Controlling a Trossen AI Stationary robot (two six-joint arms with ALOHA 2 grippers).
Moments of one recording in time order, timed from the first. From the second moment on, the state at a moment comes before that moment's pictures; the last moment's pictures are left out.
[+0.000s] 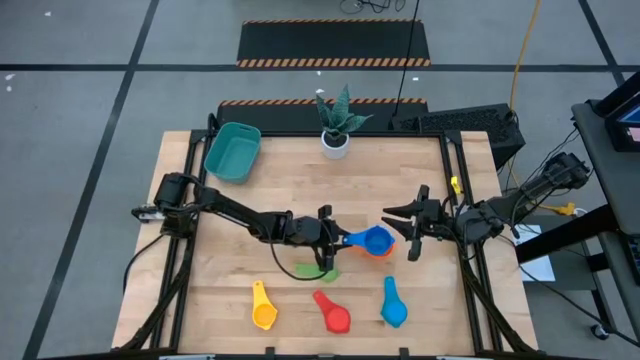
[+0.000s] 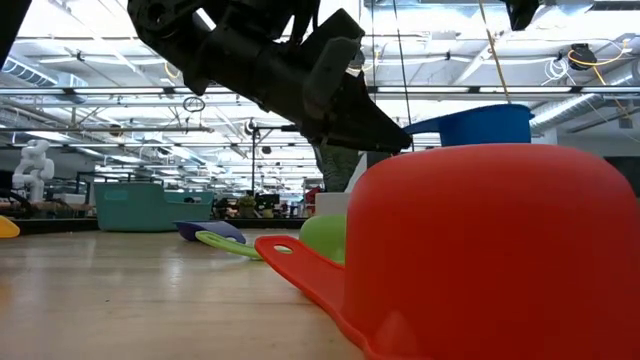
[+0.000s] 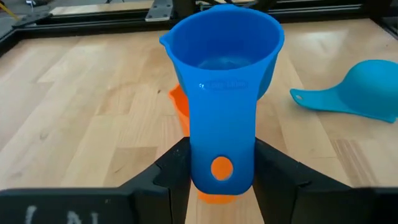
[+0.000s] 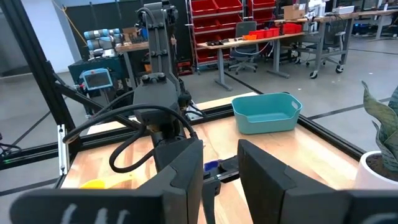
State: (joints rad) left arm -0.15 1.92 1.04 0.47 -0.15 -0.01; right arm 0.50 0.83 0.59 0.13 0.74 0.25
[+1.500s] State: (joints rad) left arm -0.15 1.99 1.04 0.54 -0.15 -0.06; right arm 0.50 0.83 0.58 0.13 0.74 0.25
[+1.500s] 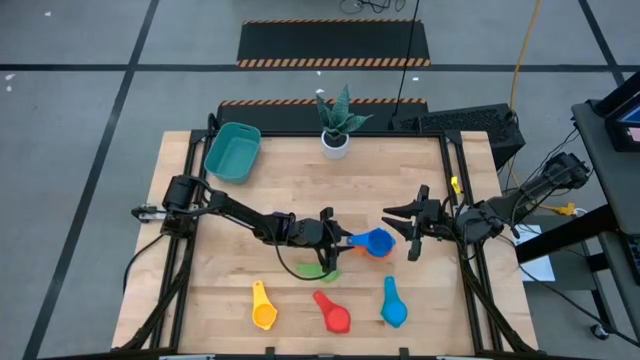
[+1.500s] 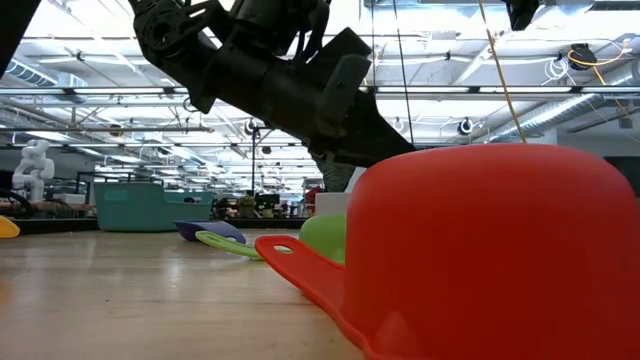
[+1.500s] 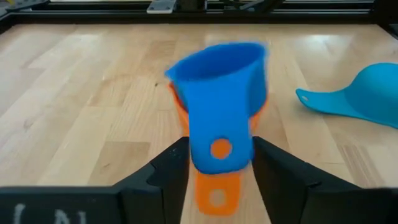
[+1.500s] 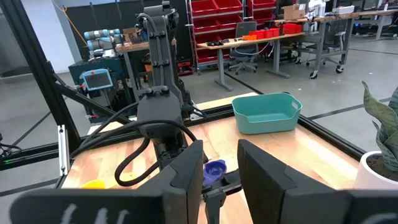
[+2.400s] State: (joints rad) left arm -0.15 1.97 1.04 0.51 -0.15 -0.06; right arm 0.50 0.83 0.58 0.10 0.73 0.25
